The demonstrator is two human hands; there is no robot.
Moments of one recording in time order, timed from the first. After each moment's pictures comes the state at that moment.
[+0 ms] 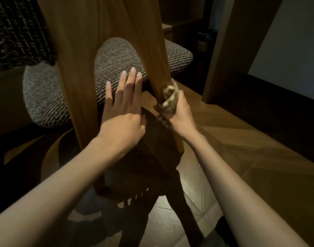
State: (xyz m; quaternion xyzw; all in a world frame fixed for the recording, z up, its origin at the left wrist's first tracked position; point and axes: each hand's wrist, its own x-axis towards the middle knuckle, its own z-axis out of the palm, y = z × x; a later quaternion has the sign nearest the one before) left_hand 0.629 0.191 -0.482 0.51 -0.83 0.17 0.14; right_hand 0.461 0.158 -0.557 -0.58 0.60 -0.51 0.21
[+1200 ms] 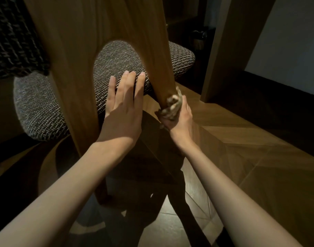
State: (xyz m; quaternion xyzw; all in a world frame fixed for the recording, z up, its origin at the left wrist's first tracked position) left_hand 0.632 0.159 -0.490 0.44 -0.84 0.21 0.25; right_hand 0.480 0.145 -0.583 -0.49 0.65 -0.56 0.14
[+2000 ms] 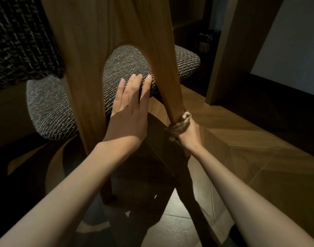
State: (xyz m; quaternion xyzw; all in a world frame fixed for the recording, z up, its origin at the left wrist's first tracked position) left_hand 0.635 0.159 -0.488 0.44 -0.84 0.21 0.23; right_hand 0.461 0.153 -0.605 -0.48 0.66 -0.50 0.30
